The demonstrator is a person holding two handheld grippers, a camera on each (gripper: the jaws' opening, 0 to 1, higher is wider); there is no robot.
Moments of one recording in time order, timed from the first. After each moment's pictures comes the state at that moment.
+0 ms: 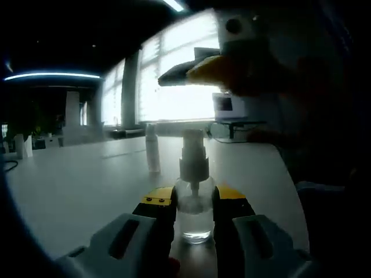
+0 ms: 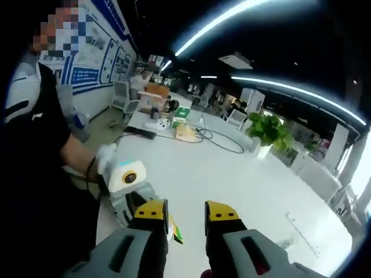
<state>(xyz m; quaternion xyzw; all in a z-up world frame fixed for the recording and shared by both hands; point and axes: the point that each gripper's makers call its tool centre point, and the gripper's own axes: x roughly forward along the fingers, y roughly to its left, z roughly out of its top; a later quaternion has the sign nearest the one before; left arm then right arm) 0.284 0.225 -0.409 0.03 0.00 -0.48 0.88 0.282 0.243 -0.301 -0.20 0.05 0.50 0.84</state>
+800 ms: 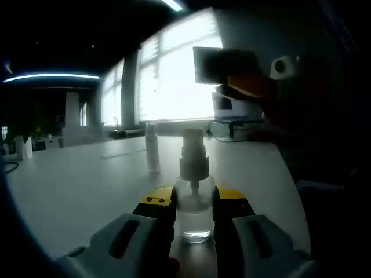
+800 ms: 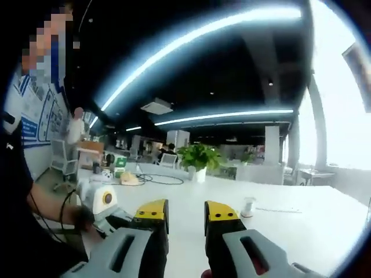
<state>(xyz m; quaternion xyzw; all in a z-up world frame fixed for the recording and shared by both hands) 0.284 0.224 -0.411 0.04 0.00 -0.48 0.88 0.257 0.149 -0.297 -0.02 -0.07 0.28 0.96</state>
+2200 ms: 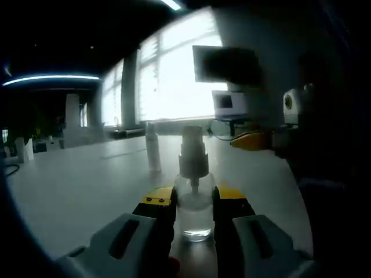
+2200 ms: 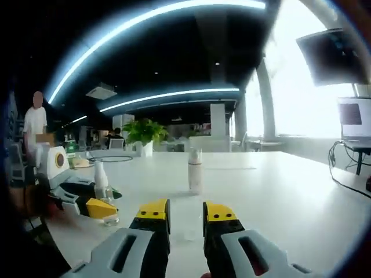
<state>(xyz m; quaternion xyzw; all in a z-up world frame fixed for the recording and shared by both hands) 0.285 0.226 -0.414 0.05 0.00 -0.47 0.88 0.269 0.084 -0.397 0.01 0.03 0.09 1.00</state>
